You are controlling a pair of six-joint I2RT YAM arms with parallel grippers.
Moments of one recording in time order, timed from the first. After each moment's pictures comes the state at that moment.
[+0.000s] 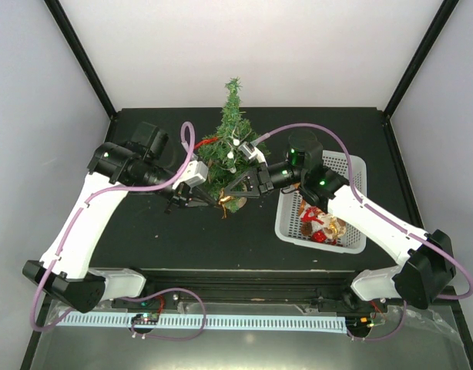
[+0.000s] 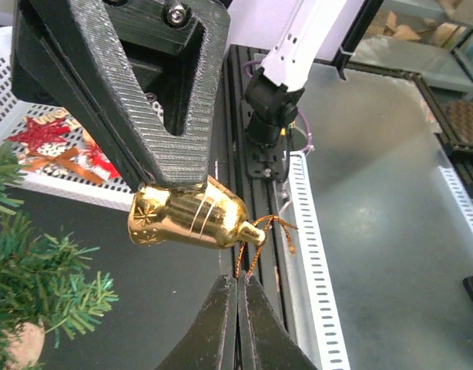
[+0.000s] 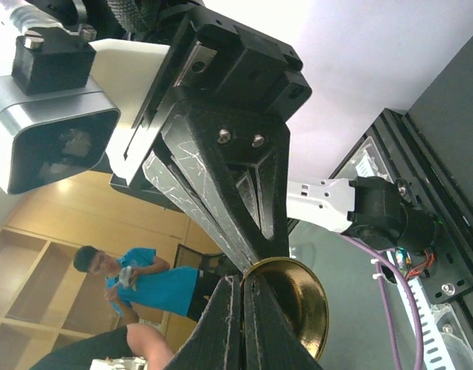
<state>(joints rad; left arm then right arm) -0.40 1.27 1.56 -1.47 1.05 0.88 0.71 1.34 1.13 0.11 -1.17 1.10</state>
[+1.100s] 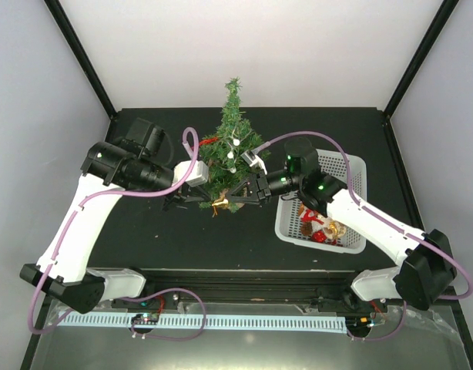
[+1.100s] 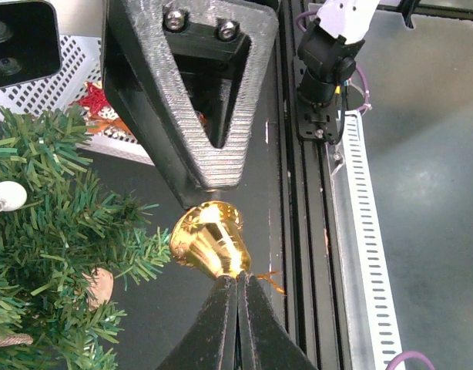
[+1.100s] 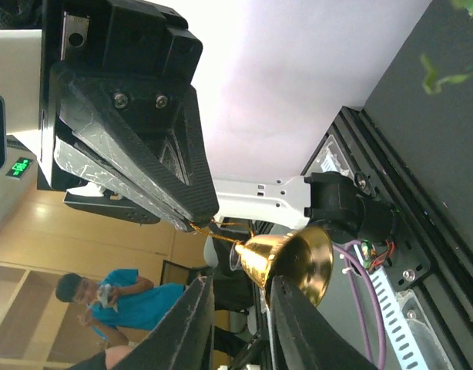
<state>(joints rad) -0.41 1.26 1.62 -1.47 0.85 0.88 0.71 1.33 1.05 0.04 -1.10 1.03</state>
